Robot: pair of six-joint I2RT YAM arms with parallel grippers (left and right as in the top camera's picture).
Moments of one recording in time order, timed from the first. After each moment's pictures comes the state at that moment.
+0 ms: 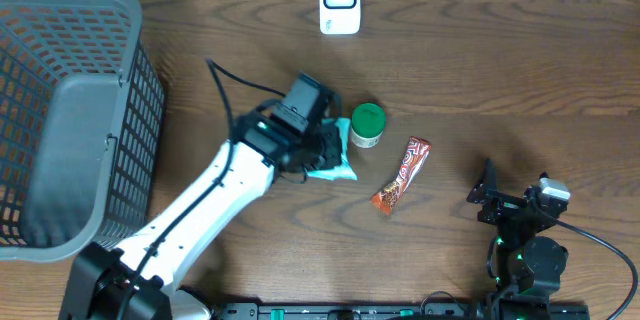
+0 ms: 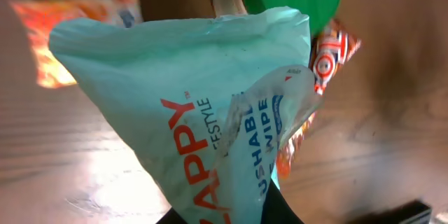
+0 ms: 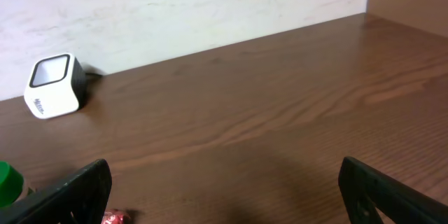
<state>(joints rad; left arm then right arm) -0.61 1.53 1.15 -0.76 0.23 -0.68 -0.10 0.07 0.01 -0.06 0.08 0.21</state>
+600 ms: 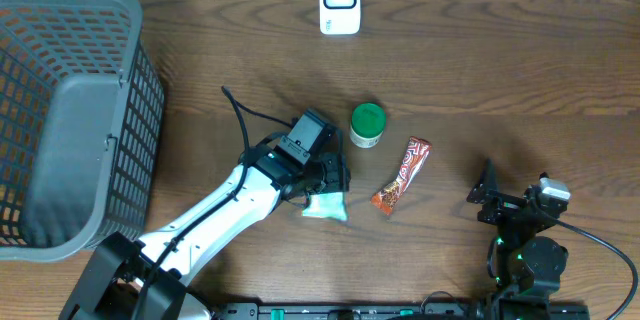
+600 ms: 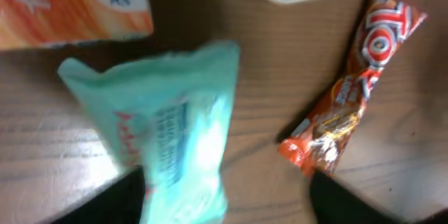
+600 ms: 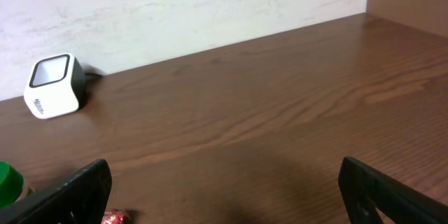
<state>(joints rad) -0.65 1.53 0.90 -0.50 0.23 -0.74 -0.10 0.07 0.01 -0.06 0.08 0.21</state>
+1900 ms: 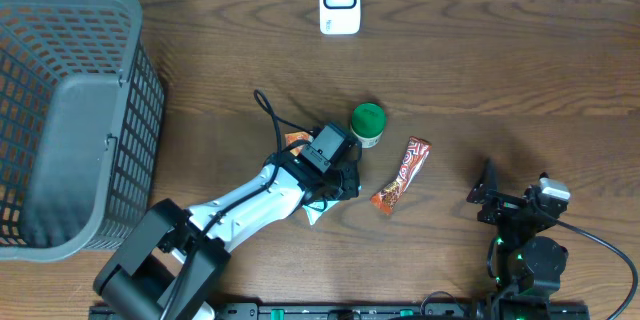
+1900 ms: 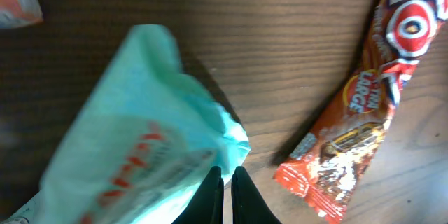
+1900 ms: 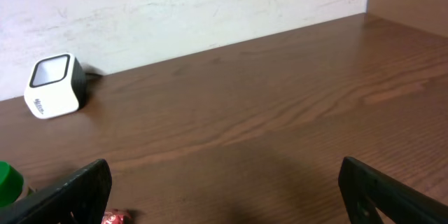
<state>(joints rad) -0.73 1.68 0.88 -0.32 0.24 -0.78 -0.10 0.07 0.01 -0.06 0.08 0.21</state>
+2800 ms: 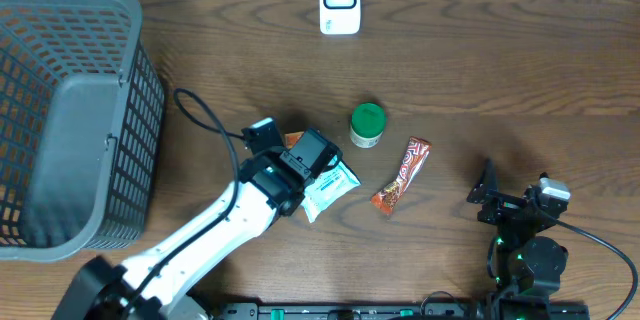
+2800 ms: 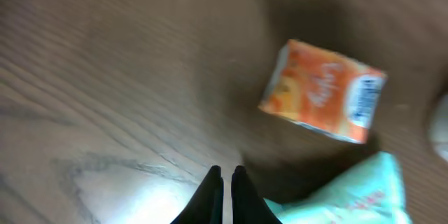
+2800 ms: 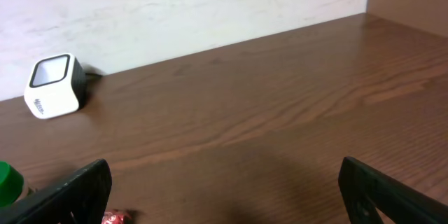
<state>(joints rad) -0.72 1.45 0.88 -0.72 -0.41 -1.12 -0.10 0.07 0.01 -0.06 0.08 0.21</state>
